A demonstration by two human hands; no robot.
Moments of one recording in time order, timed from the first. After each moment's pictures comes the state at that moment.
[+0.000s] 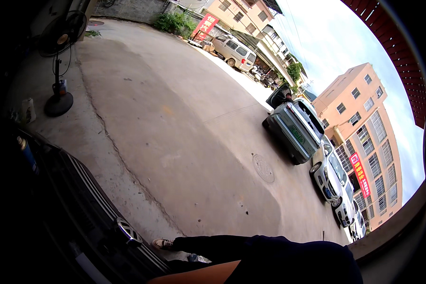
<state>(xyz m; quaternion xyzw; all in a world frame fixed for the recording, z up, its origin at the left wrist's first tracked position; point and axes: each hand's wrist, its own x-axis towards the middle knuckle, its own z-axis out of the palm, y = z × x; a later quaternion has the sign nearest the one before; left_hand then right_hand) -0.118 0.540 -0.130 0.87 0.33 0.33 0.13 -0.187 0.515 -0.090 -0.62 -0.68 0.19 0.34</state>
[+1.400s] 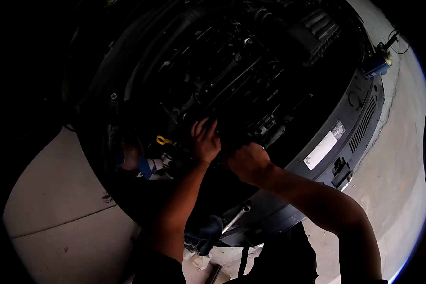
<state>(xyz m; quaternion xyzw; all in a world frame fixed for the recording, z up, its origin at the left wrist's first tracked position) -0.369 0.571 -0.123 0.84 0.49 0.23 0.00 -0.177 0.521 -0.017 -0.46 -0.84 0.27 -0.04</state>
